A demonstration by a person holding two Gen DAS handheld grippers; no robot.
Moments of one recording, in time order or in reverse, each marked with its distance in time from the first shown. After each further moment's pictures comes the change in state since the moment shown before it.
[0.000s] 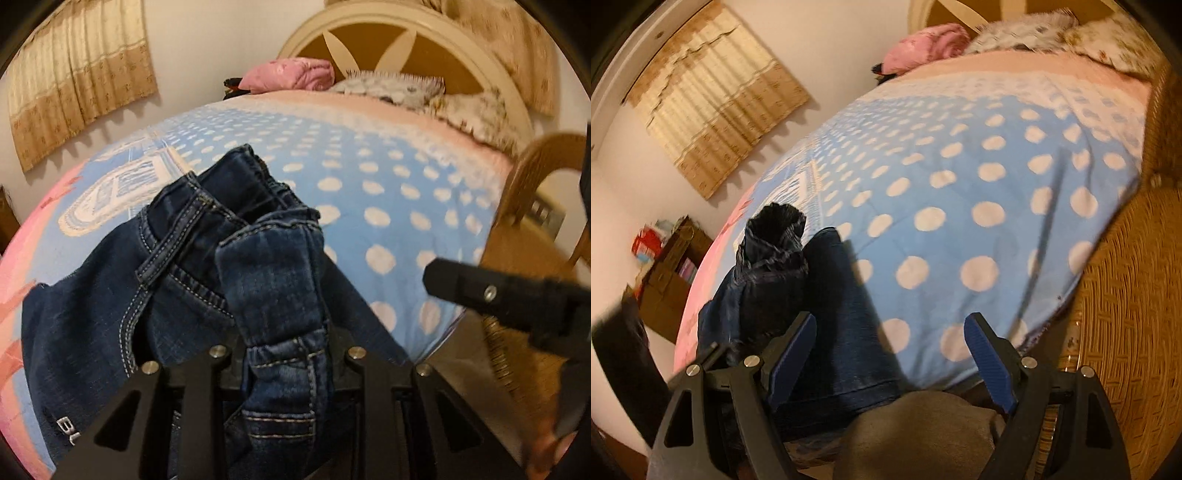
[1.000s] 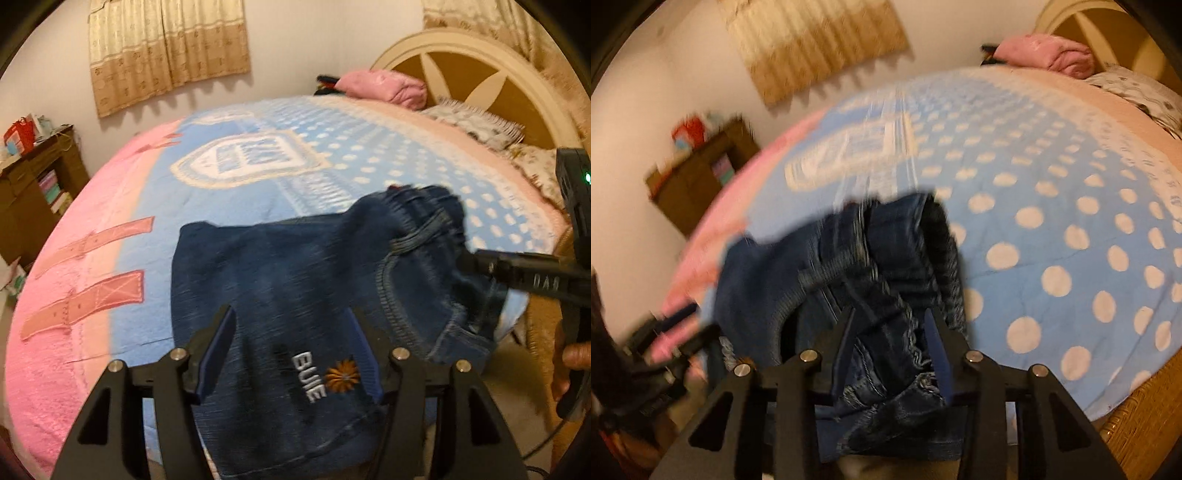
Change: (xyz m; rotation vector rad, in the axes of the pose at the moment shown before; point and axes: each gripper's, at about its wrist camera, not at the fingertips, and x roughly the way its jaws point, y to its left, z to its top) left arm -0.059 0.113 -0.029 -0.267 0.029 0.196; right arm 0.046 0.100 0.021 -0.461 0.201 0.068
